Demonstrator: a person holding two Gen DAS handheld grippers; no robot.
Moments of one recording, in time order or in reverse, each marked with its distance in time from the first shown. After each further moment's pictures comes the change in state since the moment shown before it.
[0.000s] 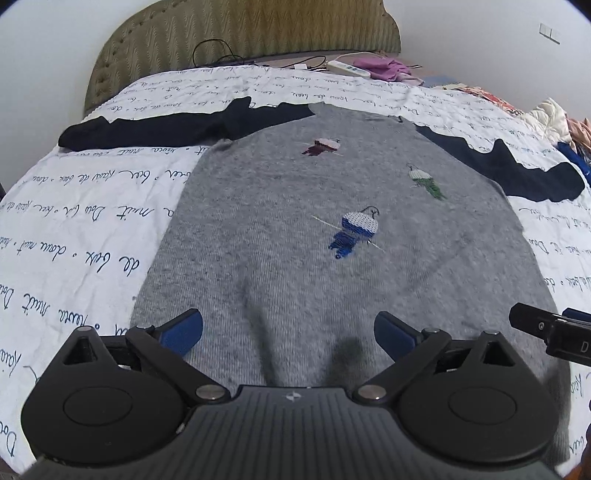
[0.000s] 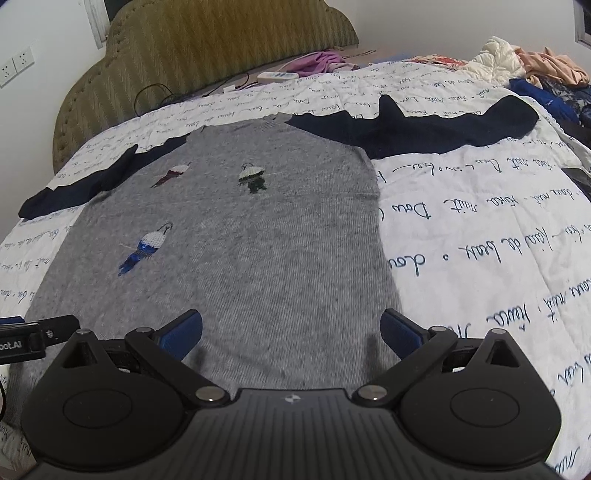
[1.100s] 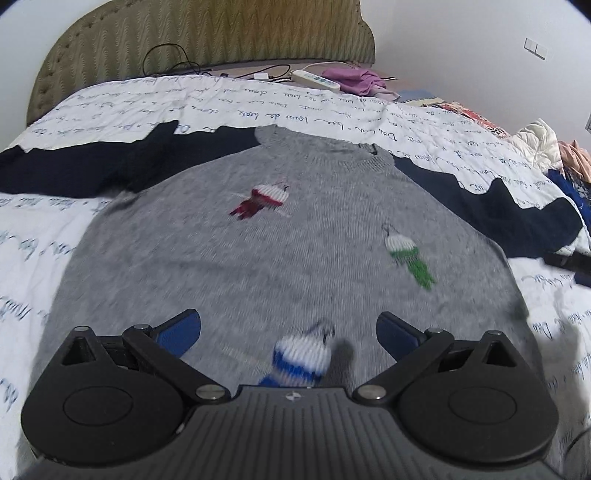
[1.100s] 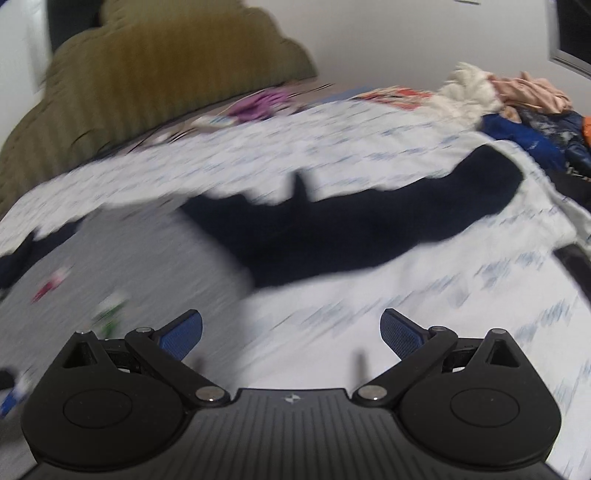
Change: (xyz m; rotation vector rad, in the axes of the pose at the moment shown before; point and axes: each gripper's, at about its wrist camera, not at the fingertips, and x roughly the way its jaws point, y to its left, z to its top) left arm 0.106 -0.043 0.086 -0.013 -0.036 -0.132; right arm 0.090 -0.122 0.128 0.055 -0.130 -0.127
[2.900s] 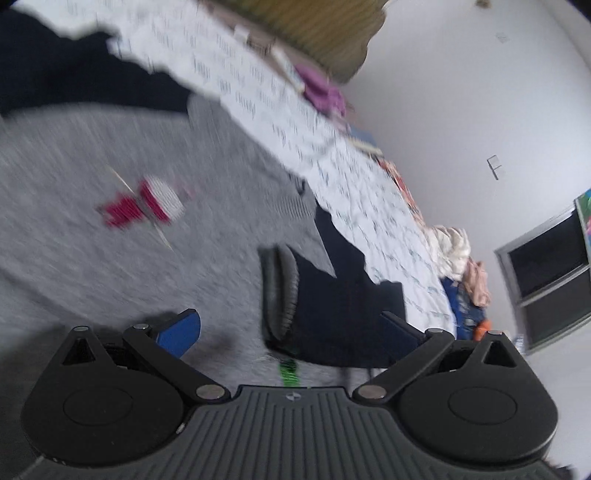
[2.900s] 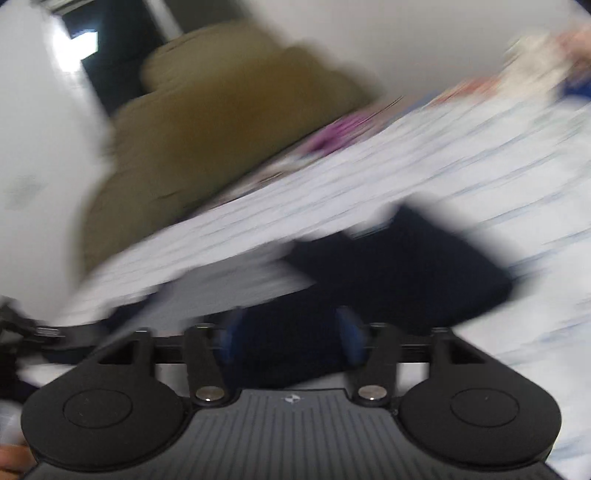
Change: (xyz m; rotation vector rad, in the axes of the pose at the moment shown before) left arm 0.085 0.021 0.062 -0.484 0.105 -0.526; right arm 0.044 0.028 -0.012 0.138 -0.169 0.269
